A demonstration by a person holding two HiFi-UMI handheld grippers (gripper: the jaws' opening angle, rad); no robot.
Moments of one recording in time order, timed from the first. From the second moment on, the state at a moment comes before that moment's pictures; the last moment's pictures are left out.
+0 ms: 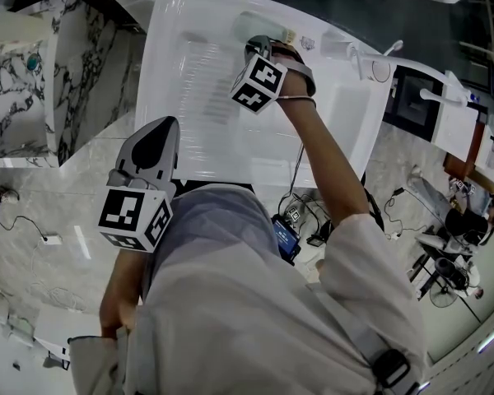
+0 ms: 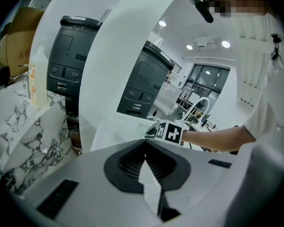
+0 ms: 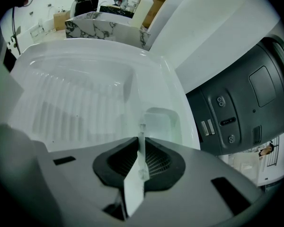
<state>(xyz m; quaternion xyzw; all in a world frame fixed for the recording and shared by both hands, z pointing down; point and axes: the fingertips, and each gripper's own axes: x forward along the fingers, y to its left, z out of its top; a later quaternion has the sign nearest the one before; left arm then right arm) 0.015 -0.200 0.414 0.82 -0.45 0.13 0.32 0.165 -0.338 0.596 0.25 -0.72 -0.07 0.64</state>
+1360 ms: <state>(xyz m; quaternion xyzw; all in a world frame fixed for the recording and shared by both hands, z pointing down) 0.007 -0.188 0.414 0.84 -0.42 0.14 0.30 0.156 -0.324 0.585 0.28 -0.71 -0.06 0.65</state>
